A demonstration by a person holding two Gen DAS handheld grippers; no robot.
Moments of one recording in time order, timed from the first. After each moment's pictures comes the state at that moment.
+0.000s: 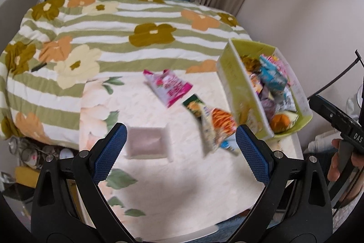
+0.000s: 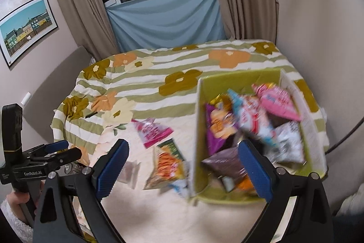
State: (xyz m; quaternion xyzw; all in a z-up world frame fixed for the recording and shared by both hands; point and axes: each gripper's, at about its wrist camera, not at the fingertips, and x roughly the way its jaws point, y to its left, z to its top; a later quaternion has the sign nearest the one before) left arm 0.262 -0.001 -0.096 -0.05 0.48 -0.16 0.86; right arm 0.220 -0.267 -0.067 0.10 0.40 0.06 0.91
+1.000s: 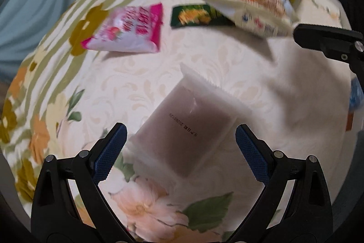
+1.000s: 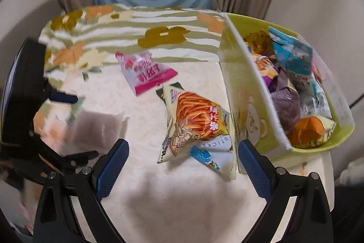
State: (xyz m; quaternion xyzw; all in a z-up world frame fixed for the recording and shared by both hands) left arm 0.303 -0.032 -0.280 0.34 0.49 -0.36 0.72; right arm 0.233 -0.134 -0.207 -0.04 0.48 -0.05 0.87
